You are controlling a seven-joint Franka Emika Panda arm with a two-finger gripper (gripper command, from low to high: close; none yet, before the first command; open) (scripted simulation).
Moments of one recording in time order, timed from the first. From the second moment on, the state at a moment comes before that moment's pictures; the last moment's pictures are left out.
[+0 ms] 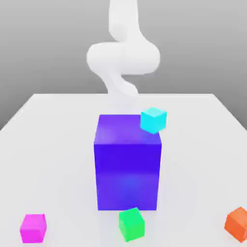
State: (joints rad) arm 0.04 -0.80 -0.02 -2.33 -0.02 2.28 0.70
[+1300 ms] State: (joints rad) arm 0.64 -0.81 -0.37 -2.77 -0.29 2.00 -0.96
